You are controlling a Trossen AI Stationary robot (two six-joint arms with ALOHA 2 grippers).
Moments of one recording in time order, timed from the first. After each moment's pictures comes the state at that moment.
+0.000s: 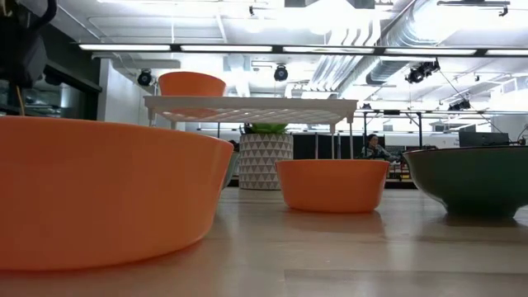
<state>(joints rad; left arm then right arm) -0.80 1.46 0.77 -0.57 -0.07 -1.37 0.45 1.29 1.21 -0.65 0.24 0.25</state>
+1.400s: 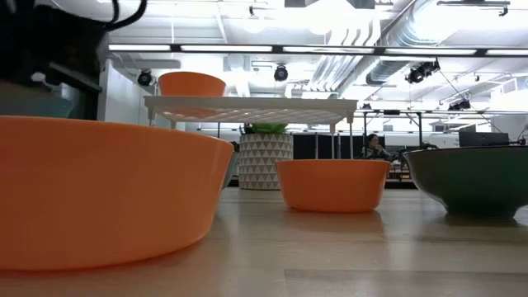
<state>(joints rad) -0.57 1.36 0.79 -0.61 0.01 -1.06 0.45 1.37 1.21 -0.46 0.04 0.15</state>
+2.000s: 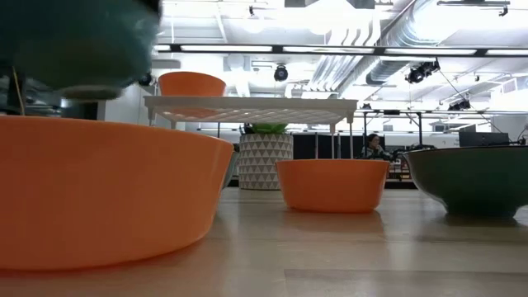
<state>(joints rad) -0.33 1.29 1.00 -0.79 0.04 -0.78 0.40 1.67 1.54 -0.54 -0.02 -0.17</state>
